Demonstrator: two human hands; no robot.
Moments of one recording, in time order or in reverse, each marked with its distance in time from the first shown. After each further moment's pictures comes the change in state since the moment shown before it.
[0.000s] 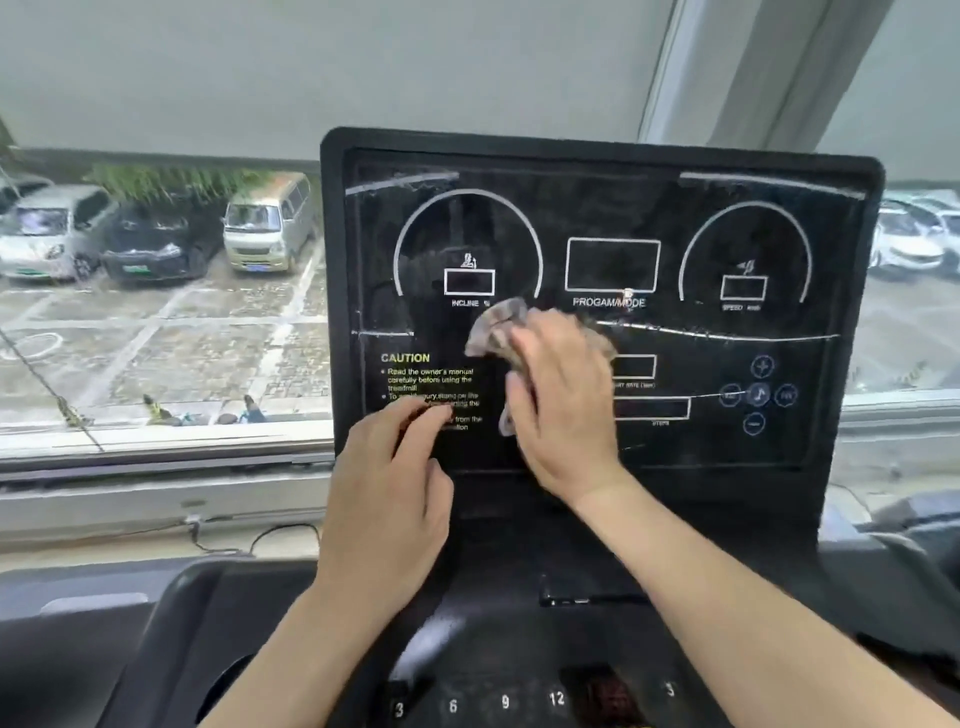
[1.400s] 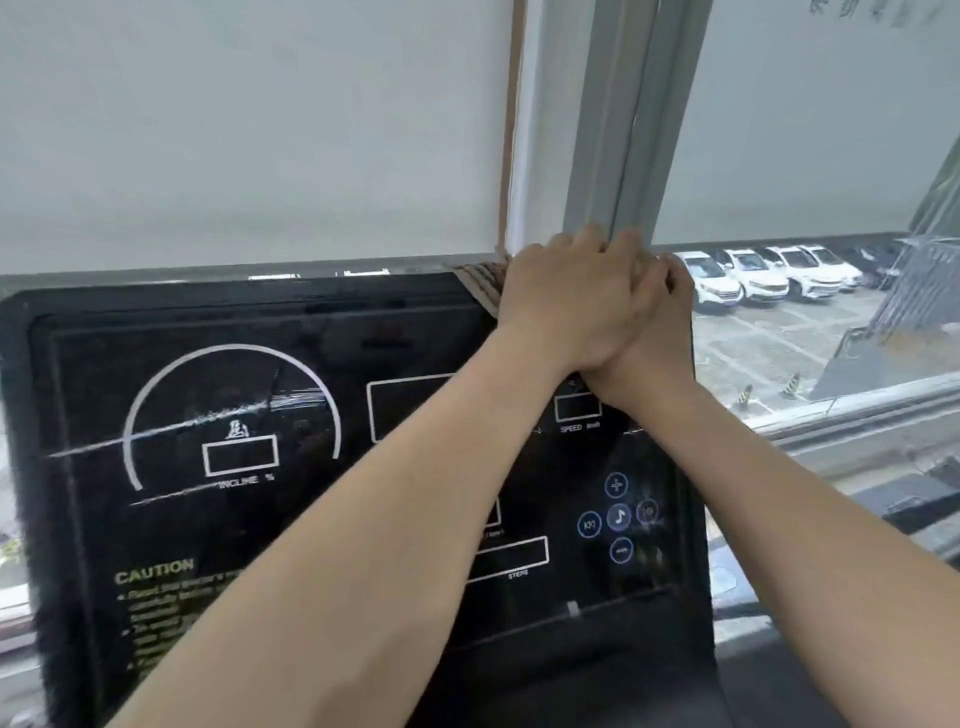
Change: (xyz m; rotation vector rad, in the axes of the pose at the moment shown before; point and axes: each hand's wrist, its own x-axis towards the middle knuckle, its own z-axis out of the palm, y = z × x) left_hand 0.274 0.239 0.099 0.193 -0.070 0.521; right_hand 0.132 0.187 -0.105 -0.522 -0.070 0.142
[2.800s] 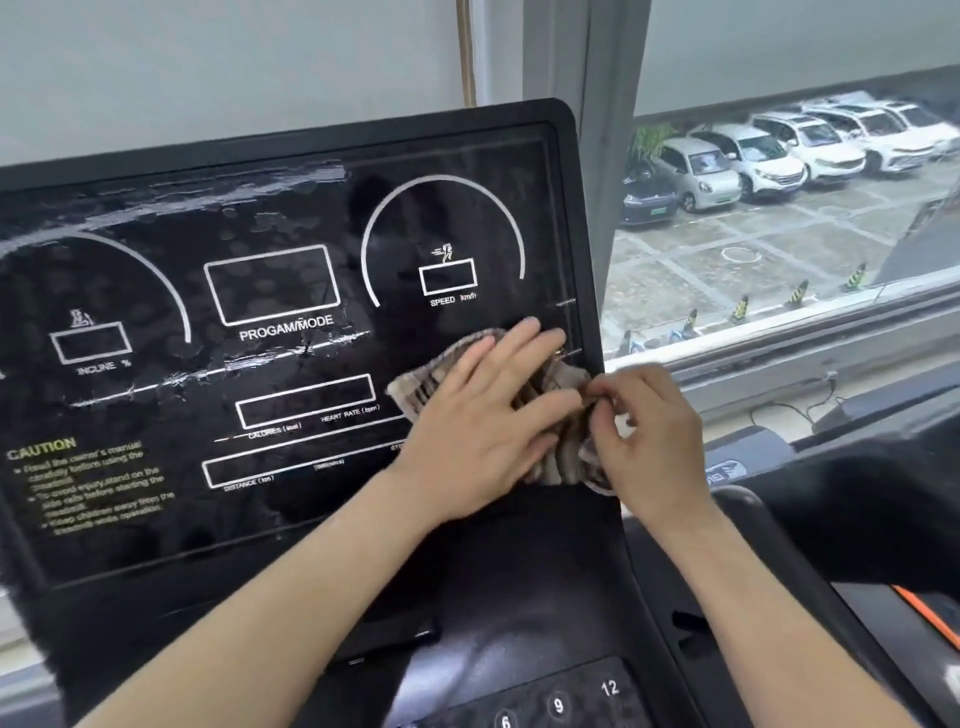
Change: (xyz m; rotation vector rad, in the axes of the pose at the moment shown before) left_hand -0.157 0.066 0.087 -0.001 -0.083 0.354; right_hand -0.206 0.074 0.016 0.638 0.046 0.305
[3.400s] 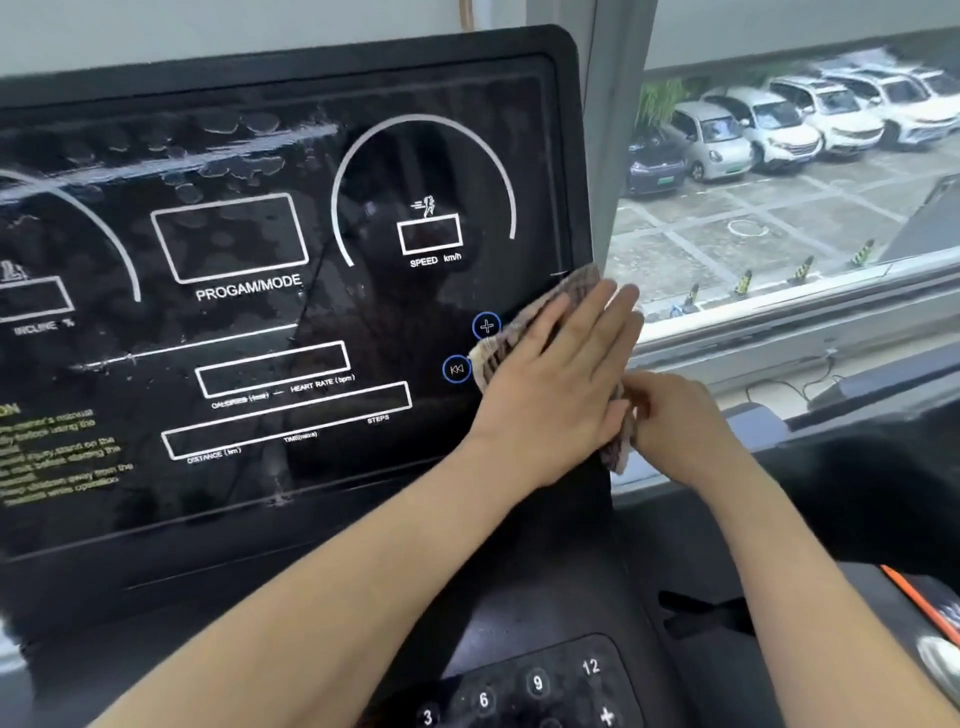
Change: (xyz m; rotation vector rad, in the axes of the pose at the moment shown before) left_hand 0.050 0.047 0.038 0.217 -0.095 -0.112; right_hand 0.011 0.043 -0.017 -0.191 -0.602 0.230
